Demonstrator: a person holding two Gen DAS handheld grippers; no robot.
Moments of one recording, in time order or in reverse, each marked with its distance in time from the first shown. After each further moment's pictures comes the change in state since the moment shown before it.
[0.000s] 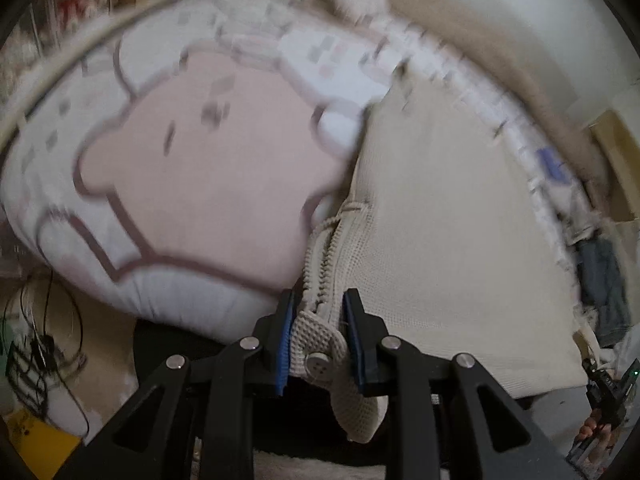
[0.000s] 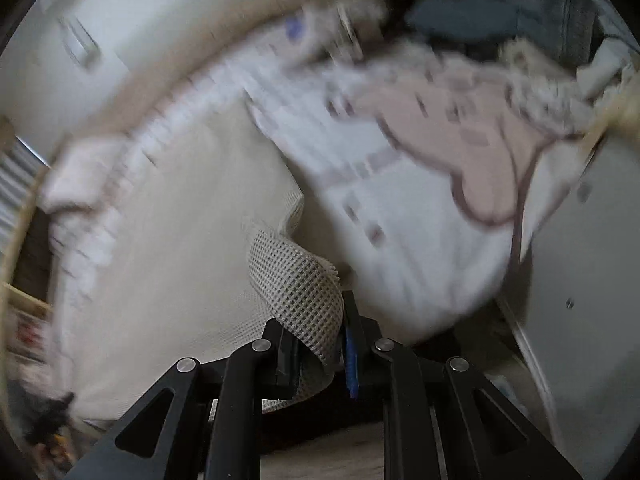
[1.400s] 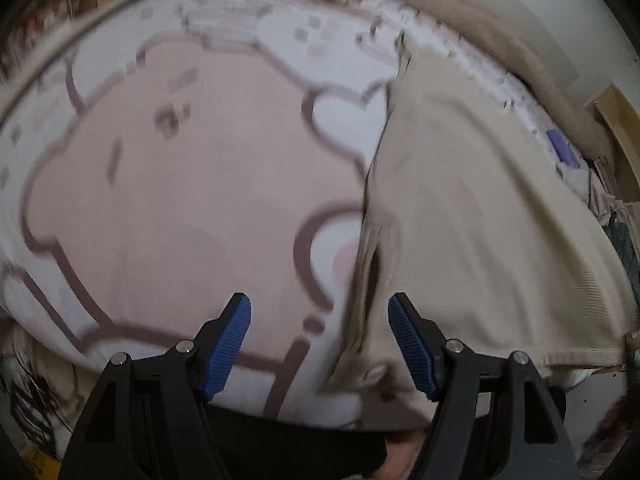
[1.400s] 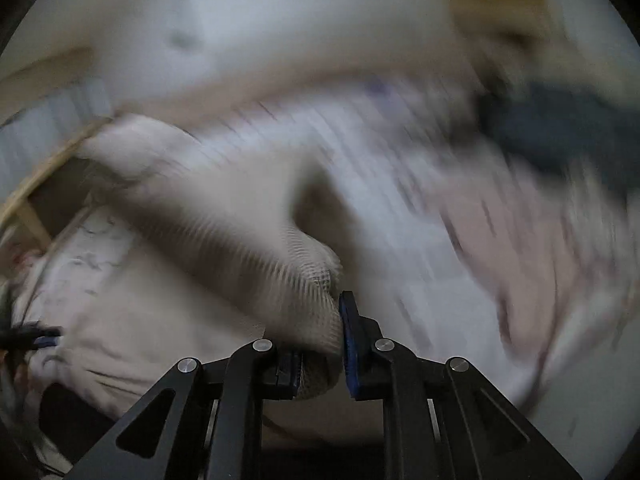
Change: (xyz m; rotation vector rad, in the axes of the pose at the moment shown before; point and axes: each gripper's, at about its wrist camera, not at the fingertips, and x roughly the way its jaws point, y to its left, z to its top) left arm 0.047 -0.002 0.031 0.071 -0.005 -0.040; right arm -0.001 0.020 0.013 -0.245 -0.209 0.072
